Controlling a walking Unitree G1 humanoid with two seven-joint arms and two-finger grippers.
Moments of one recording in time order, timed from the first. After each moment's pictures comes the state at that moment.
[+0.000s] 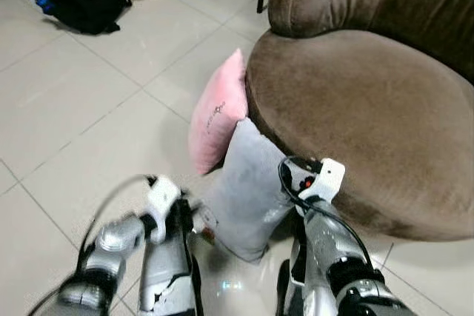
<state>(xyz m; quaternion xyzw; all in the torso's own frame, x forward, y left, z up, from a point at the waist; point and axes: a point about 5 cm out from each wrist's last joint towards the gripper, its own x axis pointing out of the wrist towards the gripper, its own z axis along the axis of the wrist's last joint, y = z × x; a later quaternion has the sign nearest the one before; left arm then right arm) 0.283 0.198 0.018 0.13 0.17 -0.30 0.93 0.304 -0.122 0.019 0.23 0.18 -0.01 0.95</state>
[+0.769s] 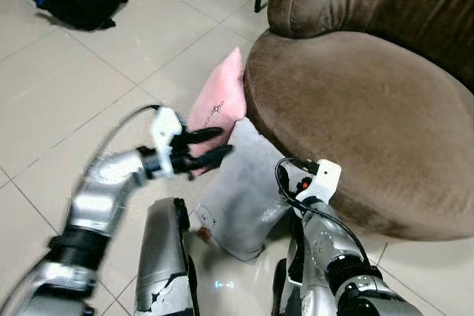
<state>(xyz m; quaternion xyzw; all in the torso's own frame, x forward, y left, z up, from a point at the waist) 0.309 0.170 0.154 0.06 -0.01 -0.51 0.86 0.303 -0.119 0.012 0.23 0.19 0.00 0.95</state>
